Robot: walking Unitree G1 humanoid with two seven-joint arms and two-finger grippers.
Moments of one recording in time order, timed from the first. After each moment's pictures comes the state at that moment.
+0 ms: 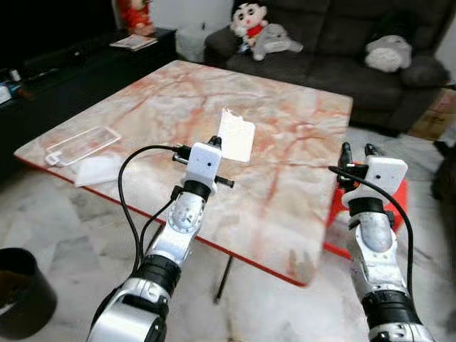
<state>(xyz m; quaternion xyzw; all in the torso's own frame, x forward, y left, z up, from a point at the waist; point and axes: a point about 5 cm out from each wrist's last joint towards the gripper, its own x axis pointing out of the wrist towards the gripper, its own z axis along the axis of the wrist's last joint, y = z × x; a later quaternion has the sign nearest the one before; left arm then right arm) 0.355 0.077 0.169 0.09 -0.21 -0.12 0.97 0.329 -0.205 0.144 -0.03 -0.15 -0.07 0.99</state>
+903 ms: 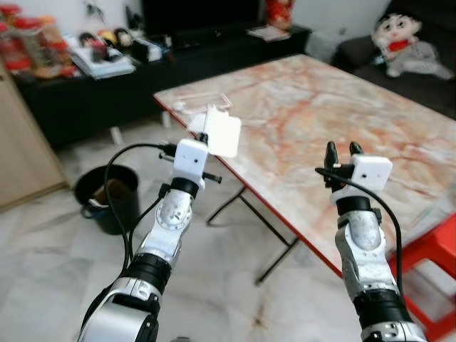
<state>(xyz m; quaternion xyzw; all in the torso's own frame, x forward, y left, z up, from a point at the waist) 0.356 0.084 0.170 0.08 -0.21 -0.10 0.97 0.331 -0.192 0.145 -0.03 -0.15 -0.04 0.99</state>
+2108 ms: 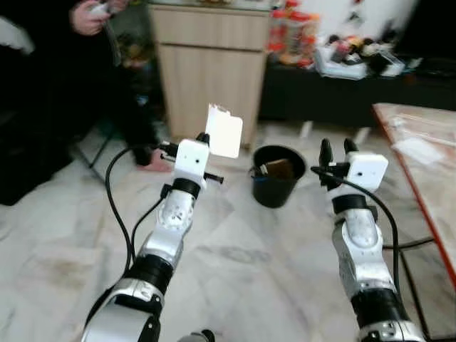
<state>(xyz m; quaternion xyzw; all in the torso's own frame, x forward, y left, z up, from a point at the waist) 0.355 0.079 0.166 0.07 -0.20 -0.11 0.97 0.331 -0.184 0.146 -0.02 -0.15 -0.02 0.99</state>
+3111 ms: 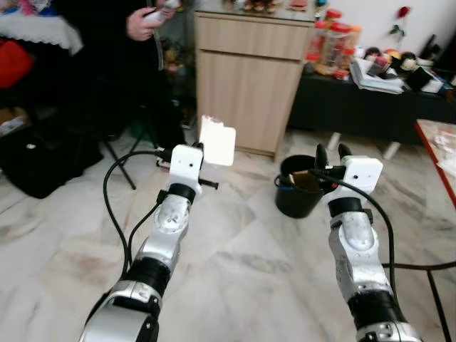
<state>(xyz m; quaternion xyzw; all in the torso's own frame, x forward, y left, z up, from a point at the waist) 0.354 0.075 0.154 0.06 -0.17 -0.12 0.98 0.329 -0.193 0.136 -0.01 -0.13 -0.04 0.99</state>
